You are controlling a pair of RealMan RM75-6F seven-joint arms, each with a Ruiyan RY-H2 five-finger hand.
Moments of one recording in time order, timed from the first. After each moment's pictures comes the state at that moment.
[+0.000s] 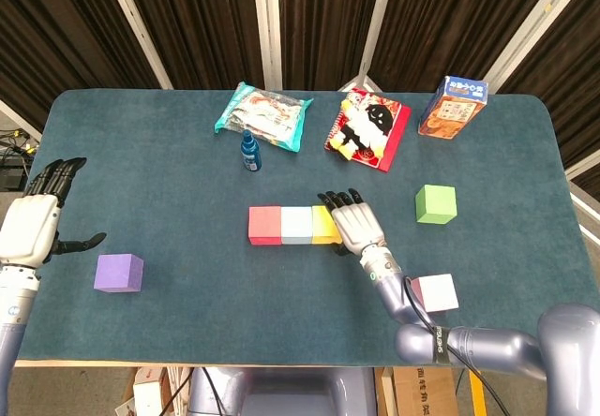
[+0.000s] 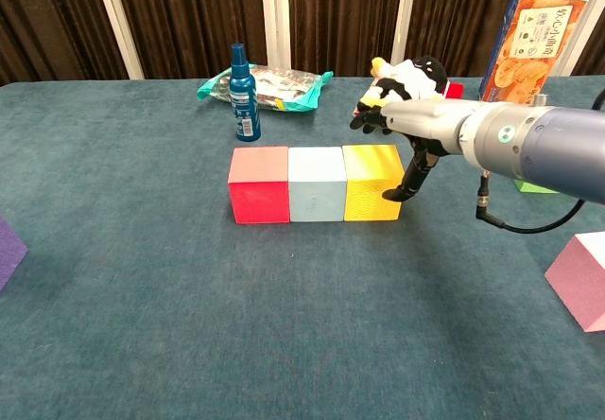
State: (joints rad) left arm -0.36 -0.95 -0.22 -1.99 1.17 1.31 0.14; right arm 0.95 -1.56 0.19 -1.60 -0.64 0.99 -0.60
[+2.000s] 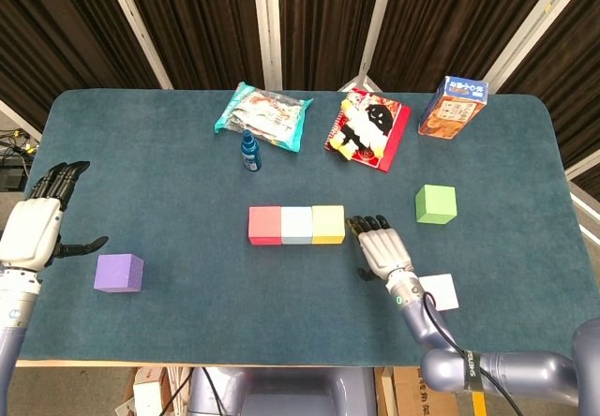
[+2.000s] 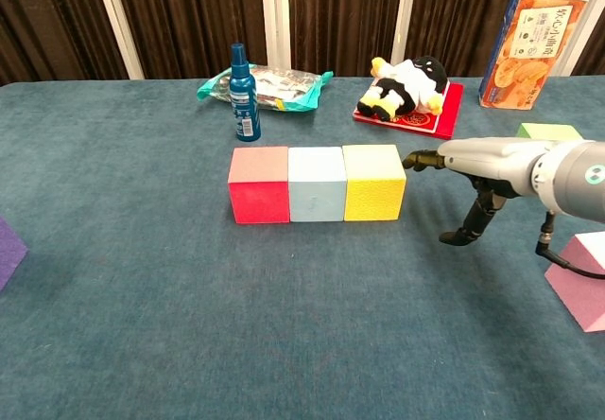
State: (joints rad) left arm -0.35 -0.95 -0.21 -2.00 1.18 1.31 0.13; right arm 0.85 -1.47 0.10 -1.76 -0.61 1.05 -0.62
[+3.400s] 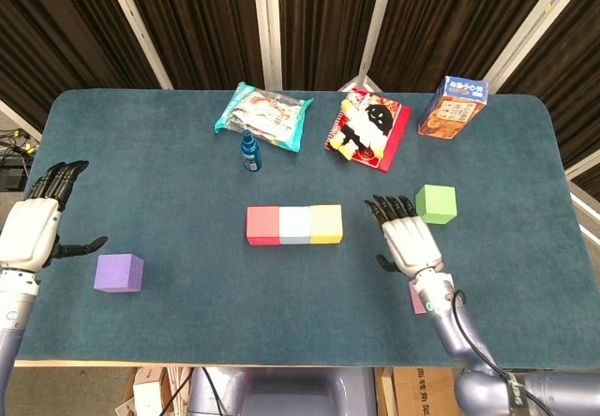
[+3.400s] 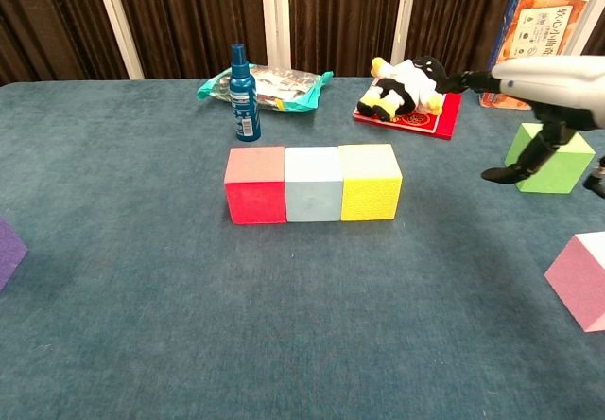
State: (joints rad) left arm -0.35 -0.94 -0.21 -2.01 1.20 1.32 0.11; right arm 0.74 -1.26 0.08 -1.97 -0.85 1.21 -0.59
